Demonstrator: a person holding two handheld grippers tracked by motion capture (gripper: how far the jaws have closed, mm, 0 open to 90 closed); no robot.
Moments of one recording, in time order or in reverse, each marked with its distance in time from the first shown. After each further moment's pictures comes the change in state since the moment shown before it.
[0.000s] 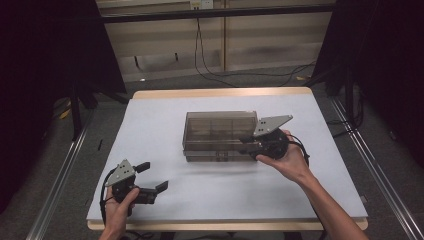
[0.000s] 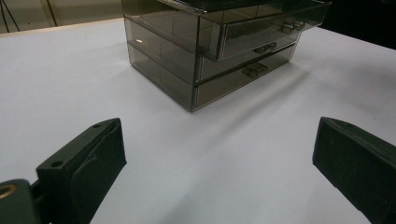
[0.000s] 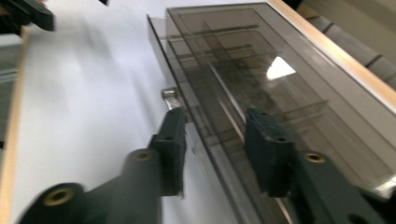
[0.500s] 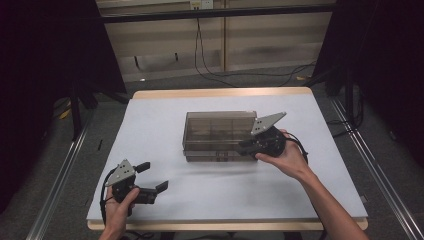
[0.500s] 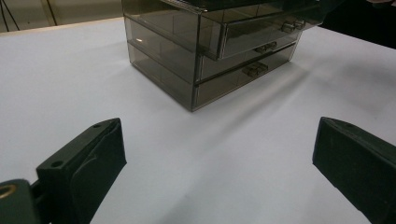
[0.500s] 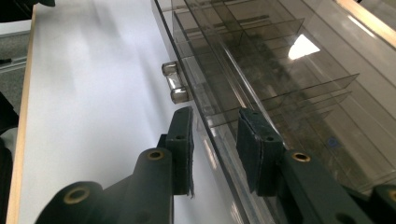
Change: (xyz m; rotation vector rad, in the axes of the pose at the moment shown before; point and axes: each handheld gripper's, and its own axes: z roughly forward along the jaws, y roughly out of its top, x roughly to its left) left arm 0.000 0.000 0.000 0.005 -0.003 0.001; right arm -0.012 -0.007 0.013 0.090 0.080 0.024
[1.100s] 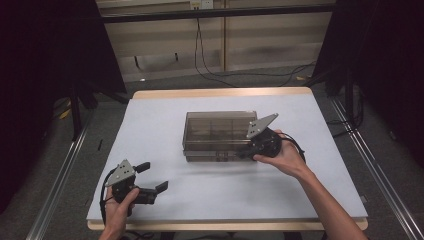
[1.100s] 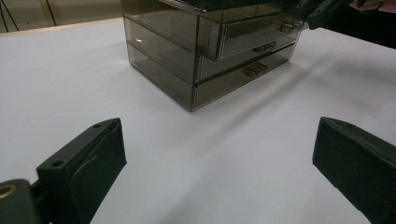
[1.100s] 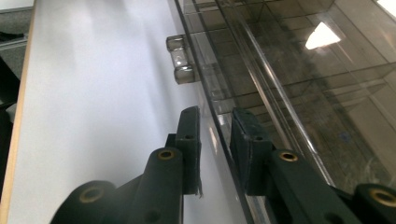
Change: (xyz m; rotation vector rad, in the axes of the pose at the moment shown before) left arm 0.000 0.000 0.000 -0.001 0.001 0.001; right arm -0.005 -0.004 0.015 0.063 0.058 -0.050
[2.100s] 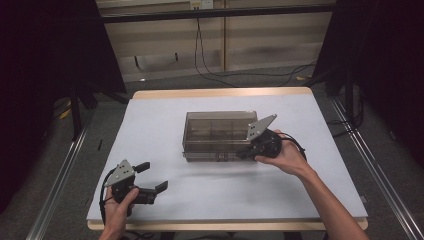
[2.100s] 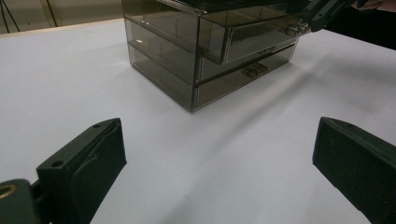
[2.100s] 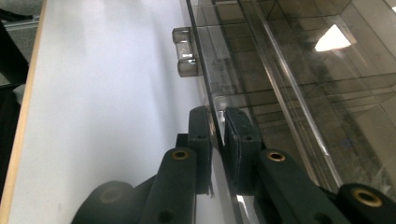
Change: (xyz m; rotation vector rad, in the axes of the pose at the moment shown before) left arm 0.000 0.000 -0.001 -0.002 0.001 0.002; right arm 0.001 0.001 -0.001 0.027 0.037 -0.068
